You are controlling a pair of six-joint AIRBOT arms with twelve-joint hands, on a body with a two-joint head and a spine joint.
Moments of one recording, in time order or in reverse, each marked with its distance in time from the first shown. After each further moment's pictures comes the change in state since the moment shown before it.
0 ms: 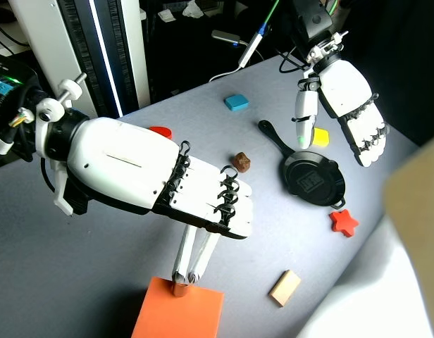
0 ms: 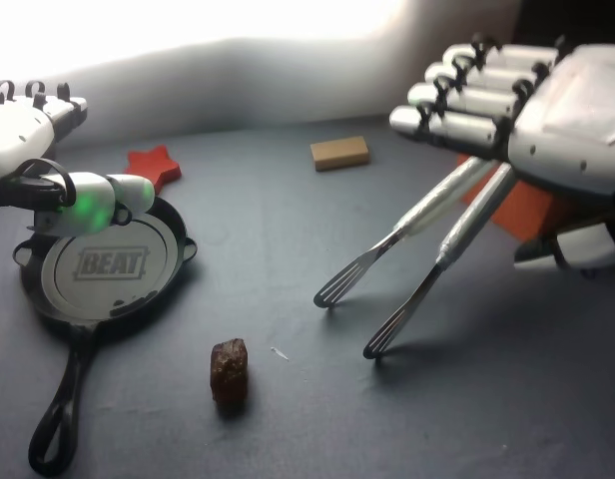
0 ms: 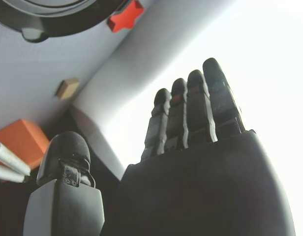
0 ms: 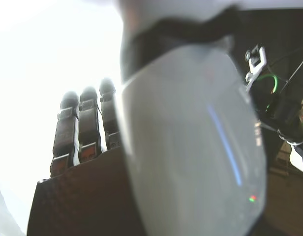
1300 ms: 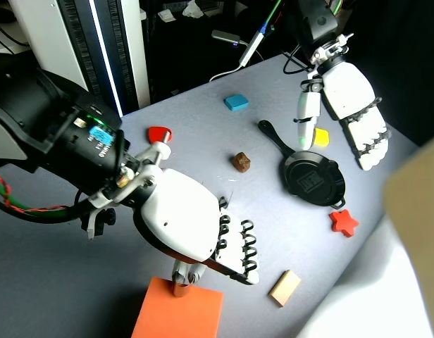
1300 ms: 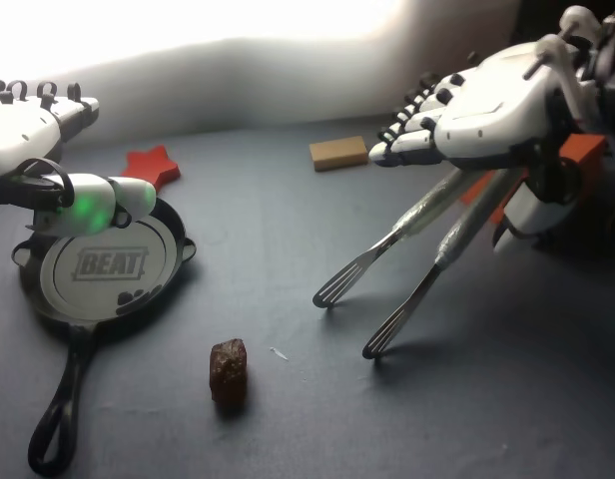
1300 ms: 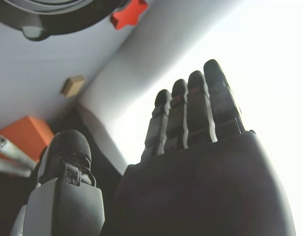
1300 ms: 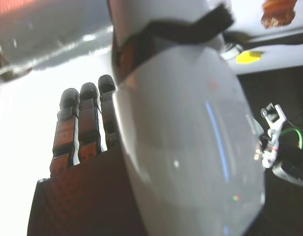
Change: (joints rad) left arm 0.002 0.006 0.032 0.024 0.093 -0.036; right arm 0.252 -0.313 0.286 -0.084 -0.655 0.079
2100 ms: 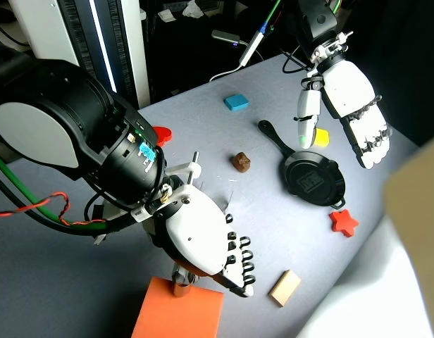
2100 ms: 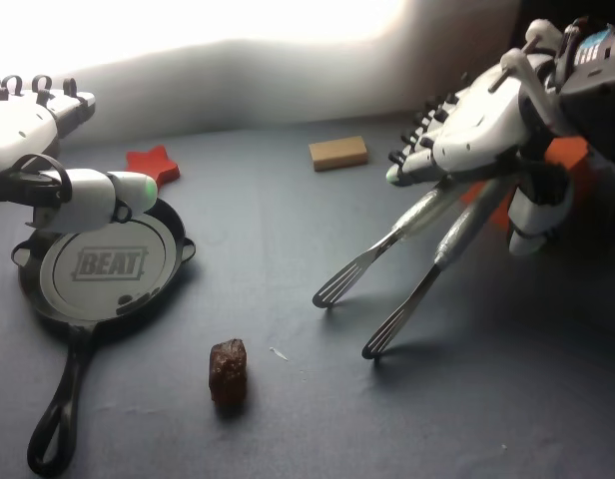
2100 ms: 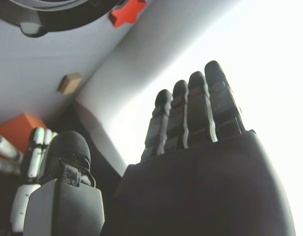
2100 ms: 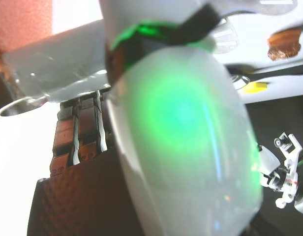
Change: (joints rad) left arm -0.001 0.004 -0.013 0.005 -0.017 -0.011; right arm -0.008 -0.101 0.100 -0.075 -0.138 0.016
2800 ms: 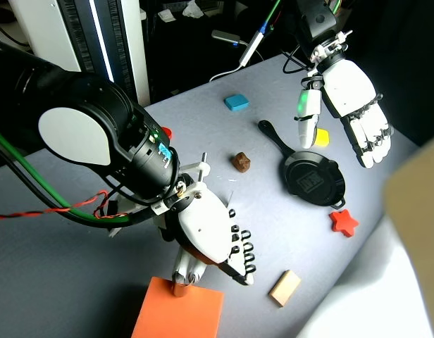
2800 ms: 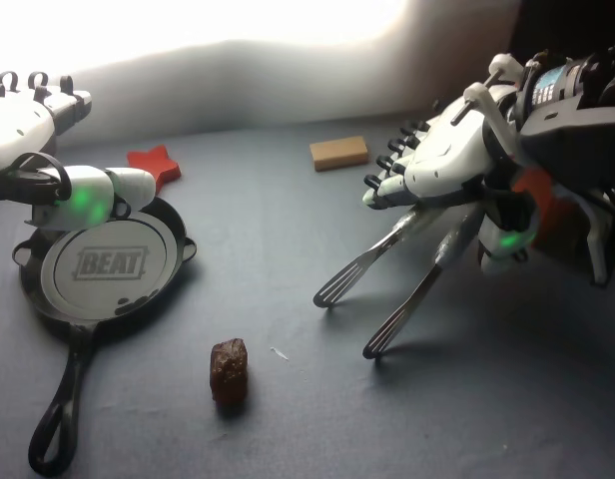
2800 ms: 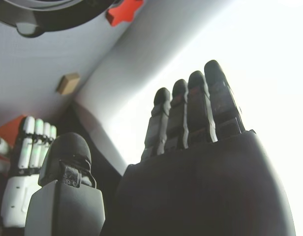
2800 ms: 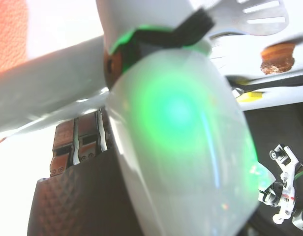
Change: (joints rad) left arm 0.002 0.000 -0.008 0.015 -0.033 0.003; right arm -0.044 -0.051 0.002 -0.071 0.026 0.119
